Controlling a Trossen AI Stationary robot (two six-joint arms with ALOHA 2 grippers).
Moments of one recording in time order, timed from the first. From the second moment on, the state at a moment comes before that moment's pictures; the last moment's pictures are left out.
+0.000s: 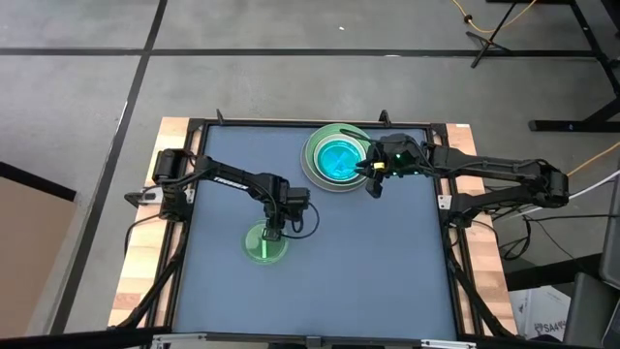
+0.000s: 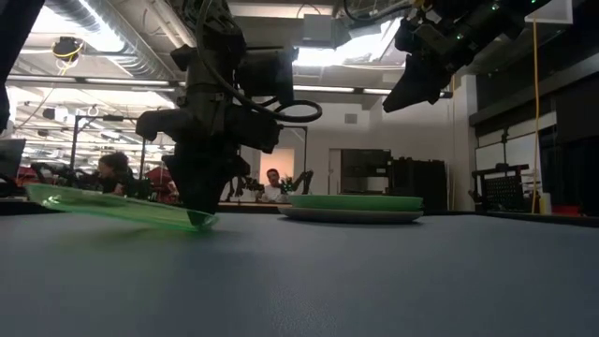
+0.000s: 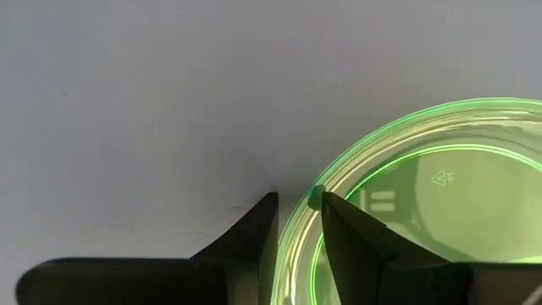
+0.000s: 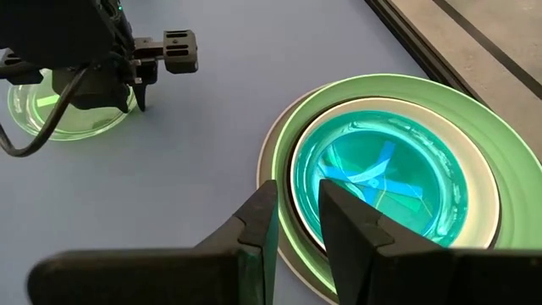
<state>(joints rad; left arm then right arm) 0.03 1.89 1.16 -0.76 0.15 0.12 -0.28 1.15 0.85 -0.36 -0.04 0.05</state>
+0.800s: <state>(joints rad) 0.03 1.89 1.16 -0.77 0.15 0.11 -0.28 1.15 0.85 -0.35 -0.04 0.05</state>
